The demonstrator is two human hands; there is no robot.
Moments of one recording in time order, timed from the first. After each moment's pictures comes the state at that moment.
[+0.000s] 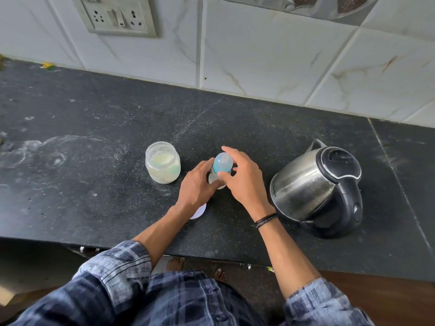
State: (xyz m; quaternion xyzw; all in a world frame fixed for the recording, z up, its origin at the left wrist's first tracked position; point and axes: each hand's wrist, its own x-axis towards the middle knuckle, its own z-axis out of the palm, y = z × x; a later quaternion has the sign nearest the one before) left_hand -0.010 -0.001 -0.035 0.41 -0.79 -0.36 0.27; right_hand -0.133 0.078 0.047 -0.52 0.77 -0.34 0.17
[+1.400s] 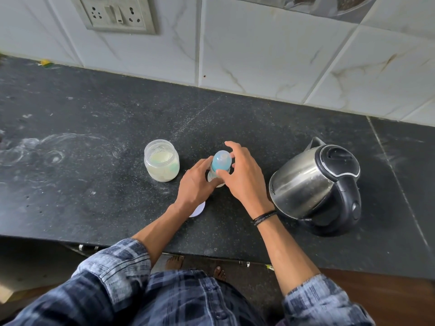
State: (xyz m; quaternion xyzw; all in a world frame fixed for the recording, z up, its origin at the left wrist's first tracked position) left_hand -0.011 -0.001 -0.037 0.41 -0.79 -0.36 0.28; right_hand -0.132 0.078 0.052 -0.53 0.80 -0.25 0.13
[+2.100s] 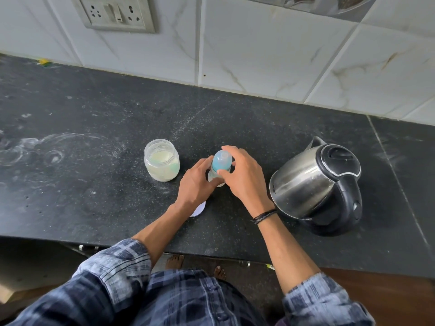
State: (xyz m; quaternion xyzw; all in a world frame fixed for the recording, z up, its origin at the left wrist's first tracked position) left_hand -0.010 -0.001 -0.039 0.41 -0.79 -0.36 0.27; right_hand -0.131 0.077 0.054 -0.53 0.80 -0.26 0.14
